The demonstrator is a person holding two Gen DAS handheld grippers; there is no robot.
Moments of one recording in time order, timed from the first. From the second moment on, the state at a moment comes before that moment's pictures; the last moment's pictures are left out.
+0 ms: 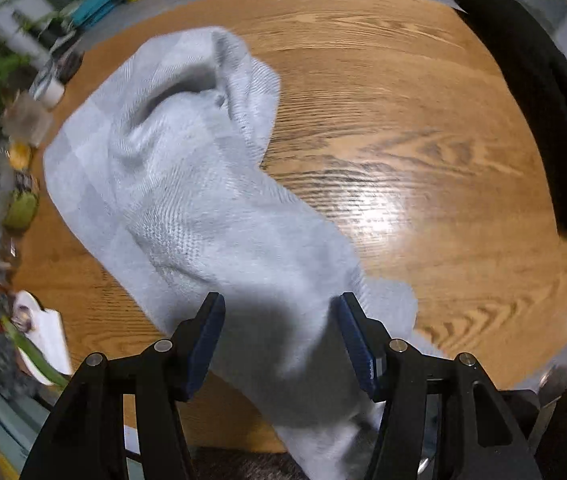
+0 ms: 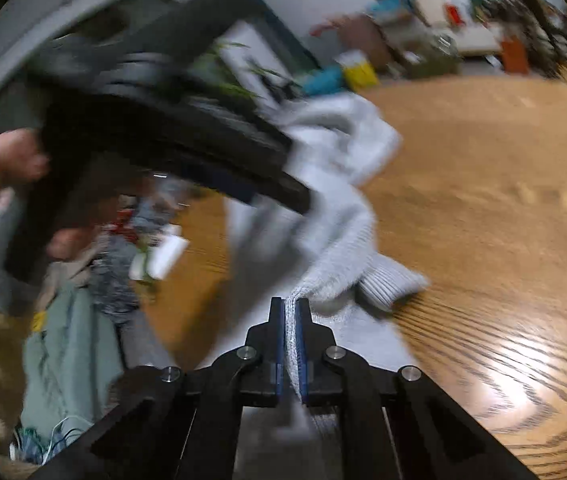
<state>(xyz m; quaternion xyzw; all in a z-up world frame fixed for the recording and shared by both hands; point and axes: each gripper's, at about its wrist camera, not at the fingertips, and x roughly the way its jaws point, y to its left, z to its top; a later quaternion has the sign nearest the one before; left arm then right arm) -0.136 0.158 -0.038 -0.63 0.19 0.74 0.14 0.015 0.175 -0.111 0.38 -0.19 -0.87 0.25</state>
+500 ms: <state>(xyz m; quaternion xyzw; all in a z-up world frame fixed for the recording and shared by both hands) -0.102 0.131 -0.033 -0.62 0.23 0.73 0.15 0.036 0.127 -0.085 0.36 -0.21 -0.85 0.32</state>
